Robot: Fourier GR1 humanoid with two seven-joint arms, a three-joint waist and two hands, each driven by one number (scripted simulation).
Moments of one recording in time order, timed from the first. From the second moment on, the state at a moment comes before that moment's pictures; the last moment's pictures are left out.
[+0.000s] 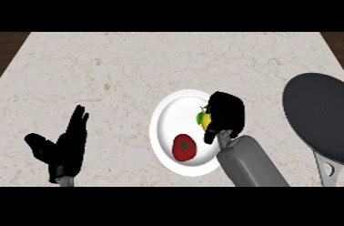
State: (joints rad) left arm 0.07 0.19 -0.12 -1.49 0.32 0.31 0.07; right arm -0.41 -0.02 0.38 -1.36 1.07 0.16 0.89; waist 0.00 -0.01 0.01
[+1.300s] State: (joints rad) left arm 0.07 0.17 -0.09 -1.48 0.30 0.27 0.06; right arm -0.48 -0.11 0.08 -1.72 1.39 0.02 0.97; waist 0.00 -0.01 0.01
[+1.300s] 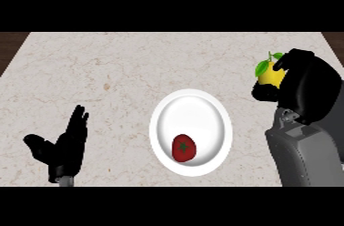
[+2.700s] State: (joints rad) left arm 0.04 0.14 -0.10 -1.48 0.26 0.27 0.07; right arm -0.60 -0.57 -0.47 -0.61 0.99 -0.43 0.23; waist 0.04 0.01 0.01
